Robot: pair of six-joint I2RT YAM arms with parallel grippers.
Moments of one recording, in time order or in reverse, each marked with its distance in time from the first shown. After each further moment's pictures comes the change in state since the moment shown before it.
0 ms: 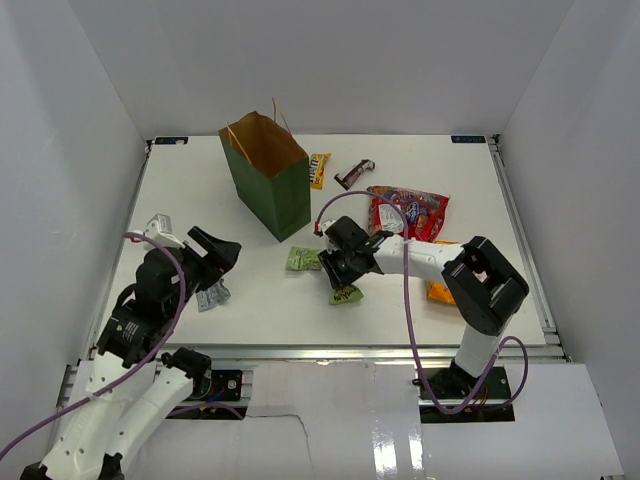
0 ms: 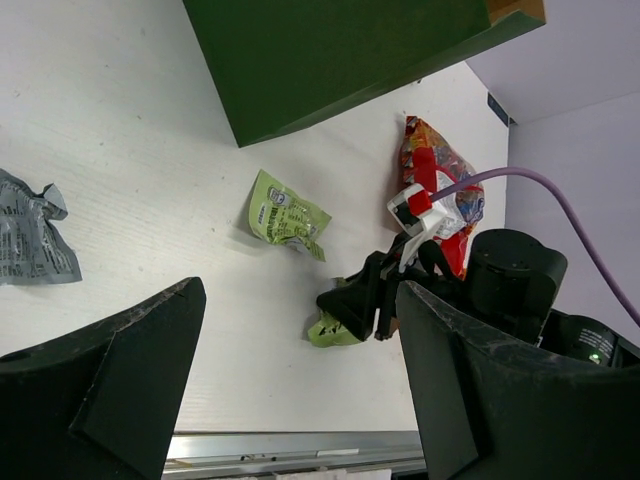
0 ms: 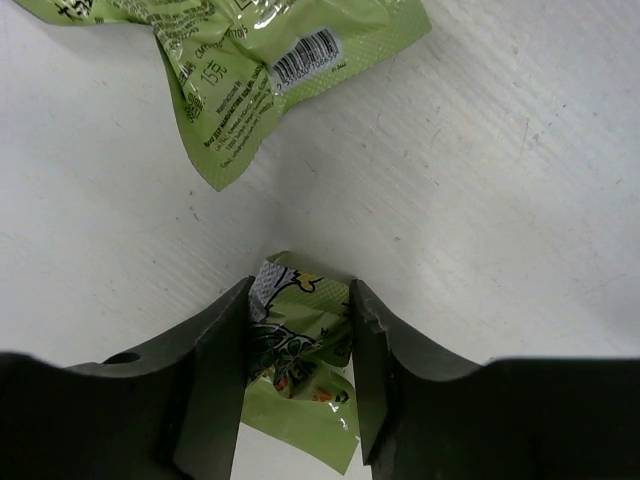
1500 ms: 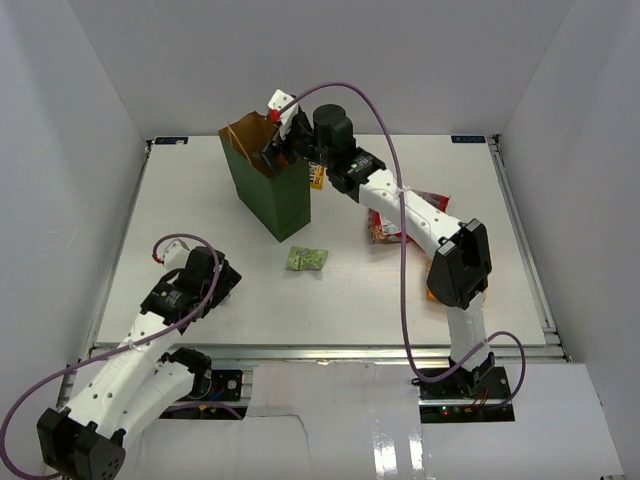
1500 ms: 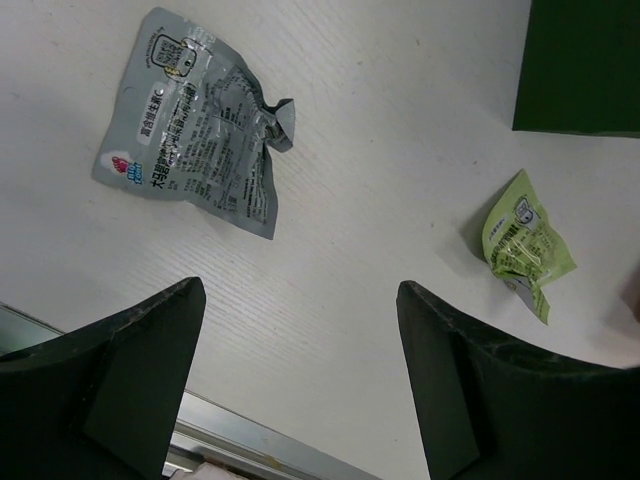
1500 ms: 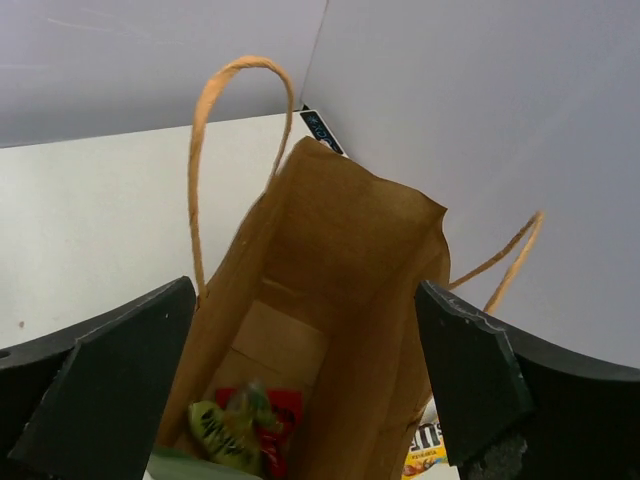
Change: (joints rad) left arm 0.000 0.208 -0.209 -0.113 -0.182 -0.204; right arm -0.085 0.279 0.924 0.383 -0.266 -0.481
